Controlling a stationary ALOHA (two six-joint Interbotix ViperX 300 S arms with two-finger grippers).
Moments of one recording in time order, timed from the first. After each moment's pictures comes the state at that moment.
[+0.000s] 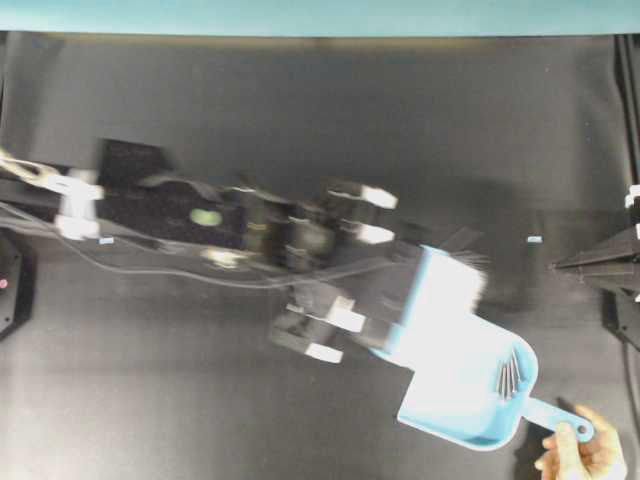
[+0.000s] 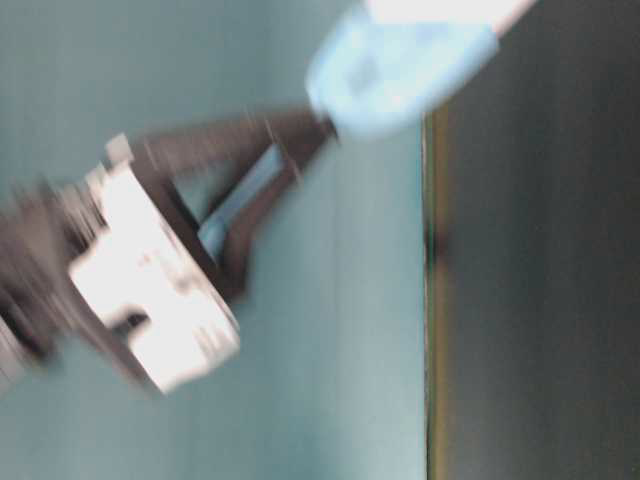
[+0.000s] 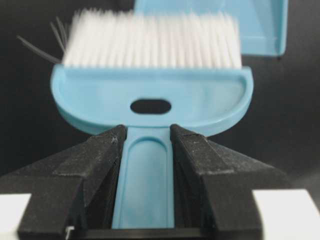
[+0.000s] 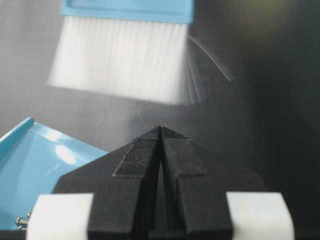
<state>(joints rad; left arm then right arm) -0.04 0.08 0.16 0.05 0.59 0.28 0.07 -1.43 1.48 0.00 0.17 0.00</state>
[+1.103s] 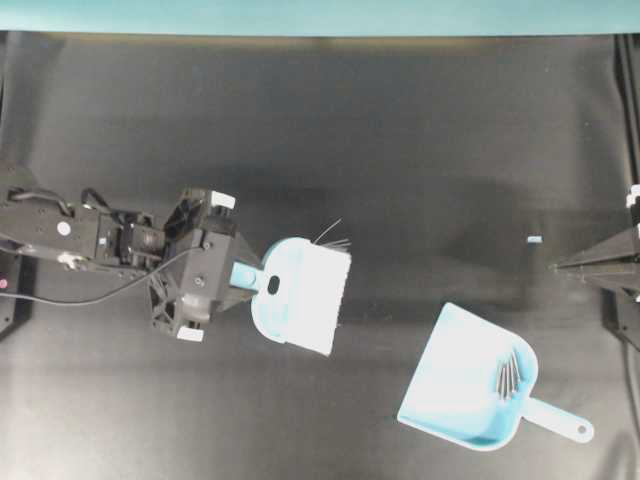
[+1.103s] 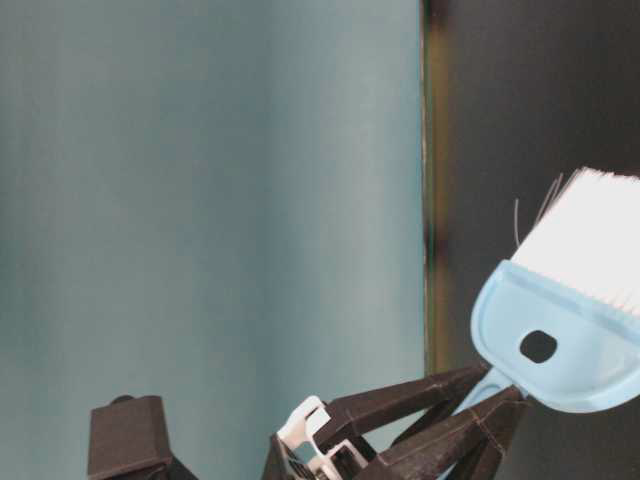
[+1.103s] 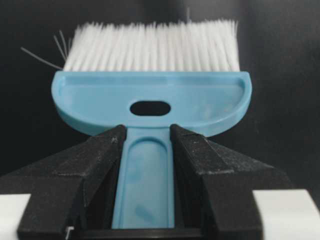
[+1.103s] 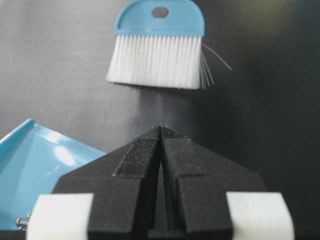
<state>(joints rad) 0.00 -0.12 0.80 0.05 0.06 0.24 0.07 -1.45 1.49 0.00 0.17 0.00</state>
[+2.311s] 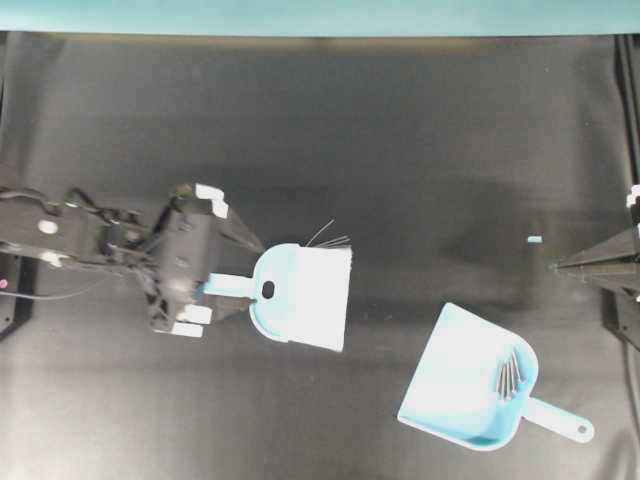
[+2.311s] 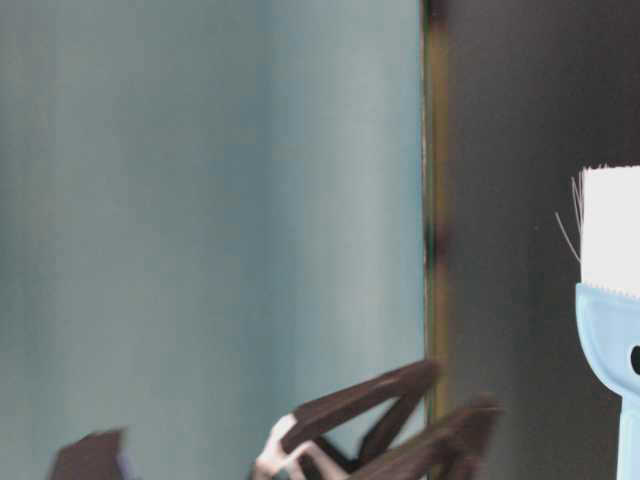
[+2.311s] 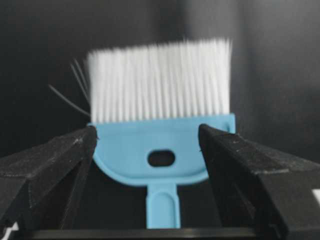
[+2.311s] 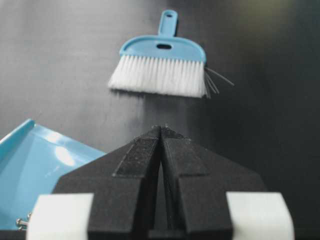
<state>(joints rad) 0.01 -0.23 0.87 0.05 -0.06 0.15 0.07 -1.45 1.49 0.00 0.17 0.00</state>
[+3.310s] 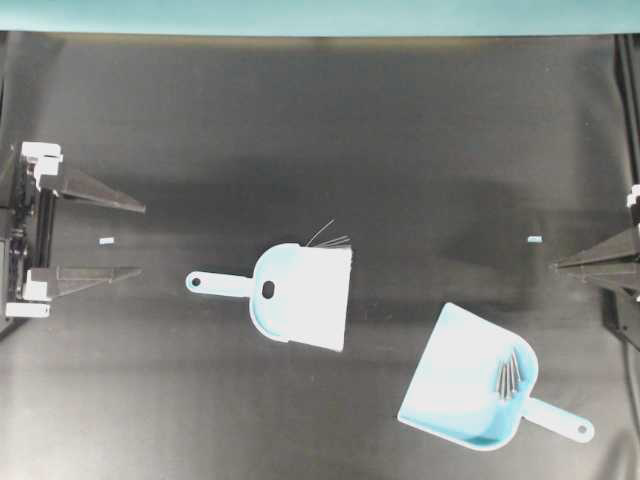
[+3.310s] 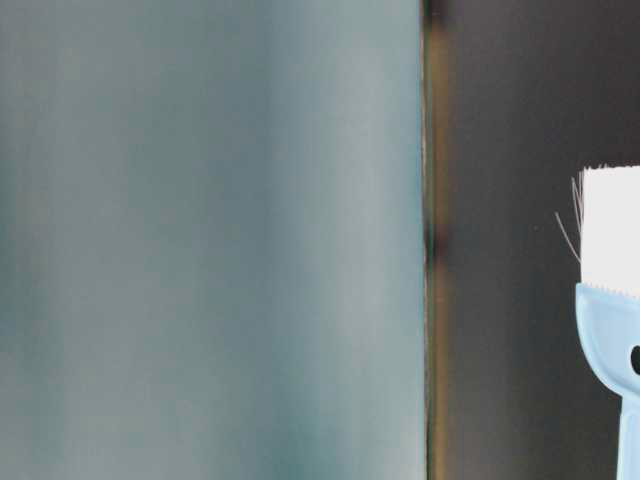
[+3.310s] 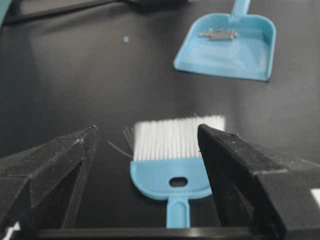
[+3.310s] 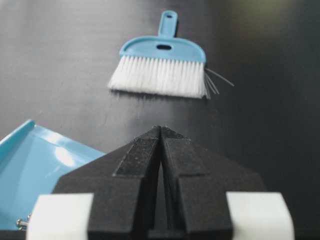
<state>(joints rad) 0.02 -0.90 1.17 0.05 -0.08 0.15 0.07 -1.45 1.49 0.00 0.17 0.00</state>
